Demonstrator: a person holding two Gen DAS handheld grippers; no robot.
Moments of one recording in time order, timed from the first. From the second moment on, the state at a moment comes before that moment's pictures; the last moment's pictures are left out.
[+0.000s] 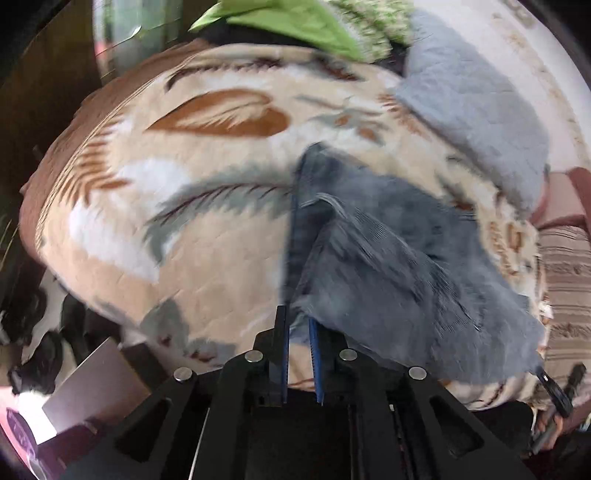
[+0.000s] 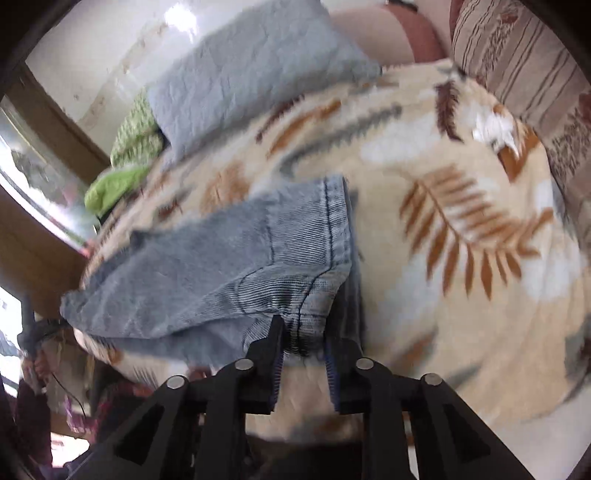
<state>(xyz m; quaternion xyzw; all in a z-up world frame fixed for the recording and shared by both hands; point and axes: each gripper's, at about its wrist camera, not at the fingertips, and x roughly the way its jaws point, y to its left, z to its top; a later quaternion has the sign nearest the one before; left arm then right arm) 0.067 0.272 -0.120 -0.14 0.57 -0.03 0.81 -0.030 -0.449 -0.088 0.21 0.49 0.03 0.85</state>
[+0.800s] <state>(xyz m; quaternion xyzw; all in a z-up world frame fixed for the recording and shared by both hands) 0.049 0.079 -0.107 0.00 0.54 -0.18 0.82 -0.016 -0.484 -0.062 0.34 0.38 0.00 0.86</state>
